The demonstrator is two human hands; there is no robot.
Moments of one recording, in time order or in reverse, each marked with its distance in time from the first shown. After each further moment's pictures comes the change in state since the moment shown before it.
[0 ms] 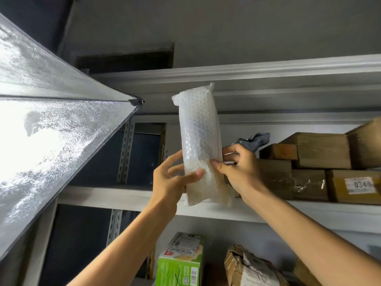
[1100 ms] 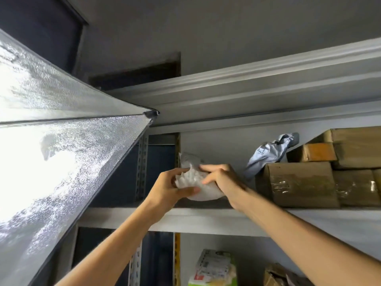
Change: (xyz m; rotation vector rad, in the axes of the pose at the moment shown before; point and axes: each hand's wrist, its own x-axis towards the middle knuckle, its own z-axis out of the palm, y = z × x) left_hand 0.056 -0.009 -0.081 0.529 -0.173 -0.018; right_hand 0.034 0.020 0.084 -0.014 -0.320 0.198
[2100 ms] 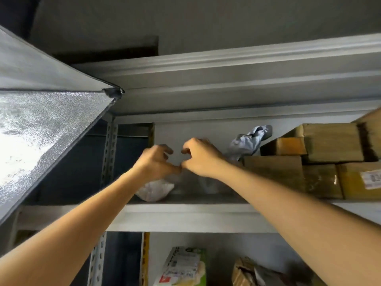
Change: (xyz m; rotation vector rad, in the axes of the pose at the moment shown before) left_hand 0.072 0.013 0.027 0.608 0.030 -0.117; right_hand 0.032 -0.017 -0.030 -0.885 0.062 -0.281
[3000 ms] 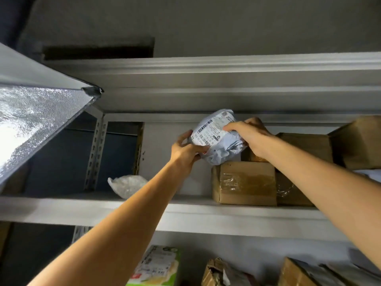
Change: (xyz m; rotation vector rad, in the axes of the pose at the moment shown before) left_hand 0.021 0.101 0.078 -1.408 -0.007 -0.140; right_hand -0.004 0.108 -0.101 0.611 0.302 0.507
